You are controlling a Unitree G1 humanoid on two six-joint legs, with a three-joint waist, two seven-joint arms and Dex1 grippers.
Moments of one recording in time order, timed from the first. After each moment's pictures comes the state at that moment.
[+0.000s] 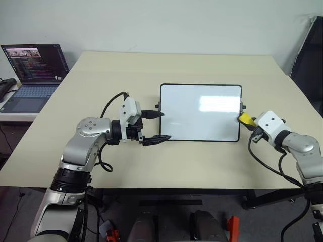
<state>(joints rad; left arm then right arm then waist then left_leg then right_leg) -0.53 0.60 -0.07 -0.02 -0.40 0.34 -1.13 -0.34 -0.77 -0.04 0.24 -0.03 0.10 0.61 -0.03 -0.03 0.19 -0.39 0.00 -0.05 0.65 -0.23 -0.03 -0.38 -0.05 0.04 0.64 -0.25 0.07</state>
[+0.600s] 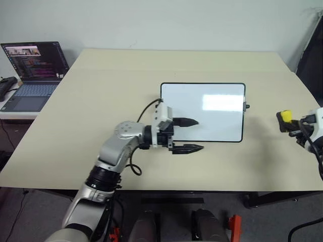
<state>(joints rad) -0.61 0.33 -0.25 -0.02 -0.43 0.36 -1.14 -0.24 -0.81 -0.36 0.13 0.33 0.57 0.54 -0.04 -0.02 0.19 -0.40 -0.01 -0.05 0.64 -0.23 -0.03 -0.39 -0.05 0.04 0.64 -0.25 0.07</state>
